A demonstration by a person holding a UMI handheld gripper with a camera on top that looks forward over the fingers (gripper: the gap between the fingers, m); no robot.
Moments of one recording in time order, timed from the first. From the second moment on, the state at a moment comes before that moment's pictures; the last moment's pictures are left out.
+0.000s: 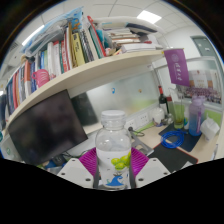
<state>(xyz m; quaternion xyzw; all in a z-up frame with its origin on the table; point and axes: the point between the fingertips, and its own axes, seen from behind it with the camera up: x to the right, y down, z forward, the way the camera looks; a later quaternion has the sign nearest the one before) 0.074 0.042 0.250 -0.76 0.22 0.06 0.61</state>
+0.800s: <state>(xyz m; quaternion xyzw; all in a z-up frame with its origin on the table) 0.151 0.068 0.078 -0.82 0.13 -0.05 0.56</state>
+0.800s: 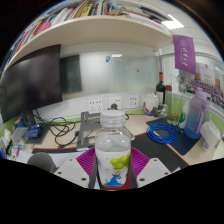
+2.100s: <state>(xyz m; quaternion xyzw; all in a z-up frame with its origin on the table) 0.067 -0.094 0.228 -0.88 0.08 -0.02 0.46</state>
